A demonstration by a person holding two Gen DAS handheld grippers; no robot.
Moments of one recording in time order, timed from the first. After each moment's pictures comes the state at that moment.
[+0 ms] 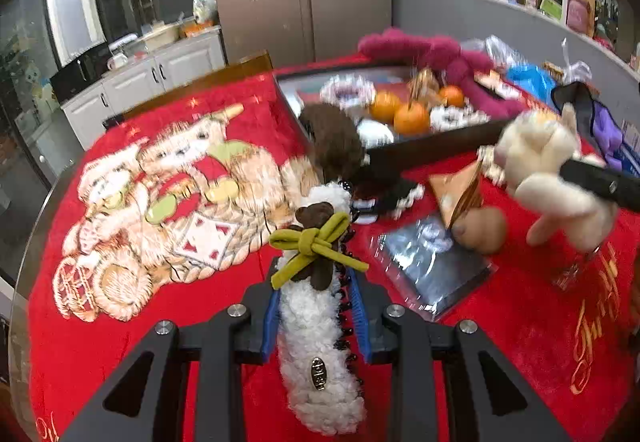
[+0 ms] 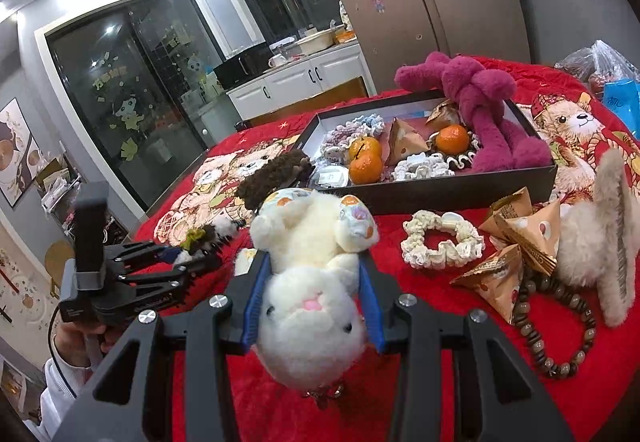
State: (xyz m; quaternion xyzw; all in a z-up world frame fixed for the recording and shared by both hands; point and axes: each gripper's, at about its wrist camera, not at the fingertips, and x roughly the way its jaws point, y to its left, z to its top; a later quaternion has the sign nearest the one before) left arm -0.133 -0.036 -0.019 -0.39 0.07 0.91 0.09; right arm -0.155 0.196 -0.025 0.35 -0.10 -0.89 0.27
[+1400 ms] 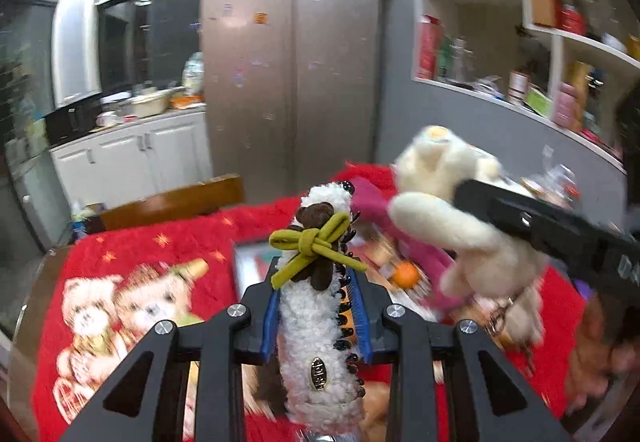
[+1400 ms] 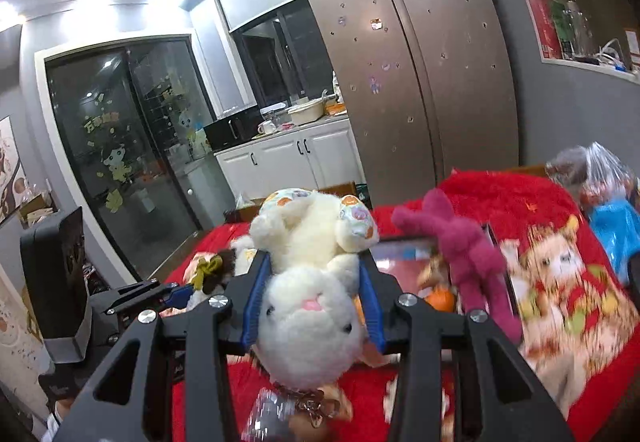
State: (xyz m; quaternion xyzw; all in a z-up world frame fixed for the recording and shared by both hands) left arm -0.224 0.019 0.103 -0.27 0.02 0.96 0.11; right arm -0.239 0.182 0.108 0.24 -0.10 -0.94 0.23
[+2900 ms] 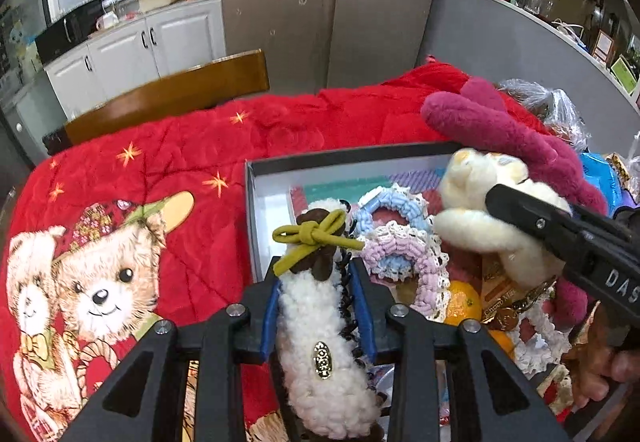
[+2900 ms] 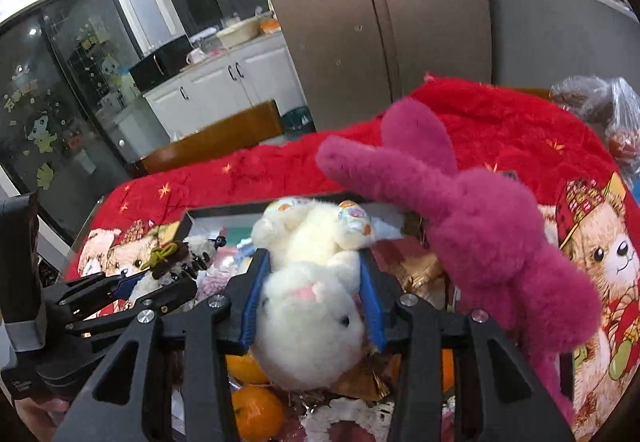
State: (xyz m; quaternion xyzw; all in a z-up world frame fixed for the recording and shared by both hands) left arm -0.368 -0.007 -0.016 -0.46 0.00 0.88 0.08; right arm -0.425 0.158 -0.031 0.41 -0.08 -0.90 0.14
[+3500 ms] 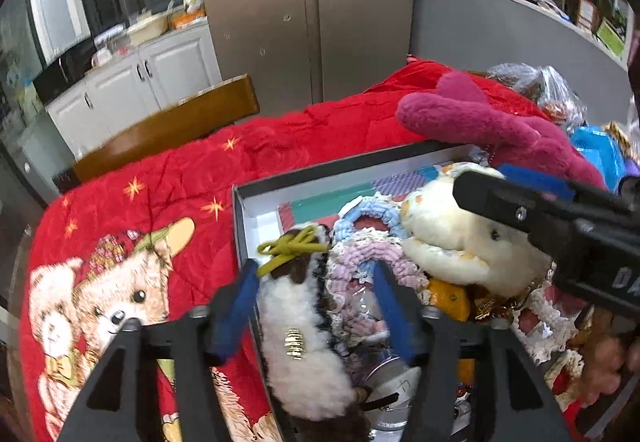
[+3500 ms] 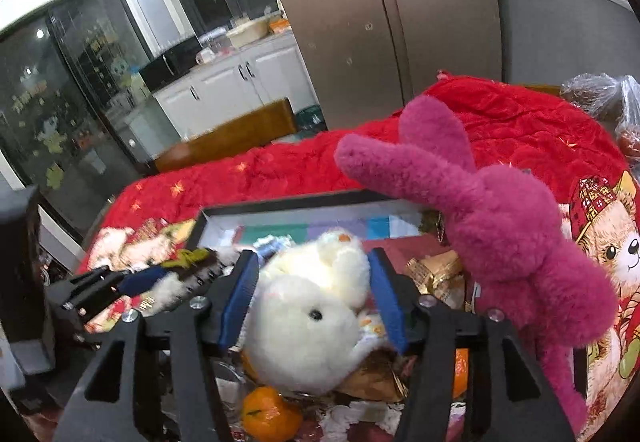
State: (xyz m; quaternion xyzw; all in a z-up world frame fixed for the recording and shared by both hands) left arm -0.357 0.019 -0.004 -0.43 0.07 0.90 0.07; right arm -0.421 0.157 -0.023 0.39 -0.10 -0.90 0.17
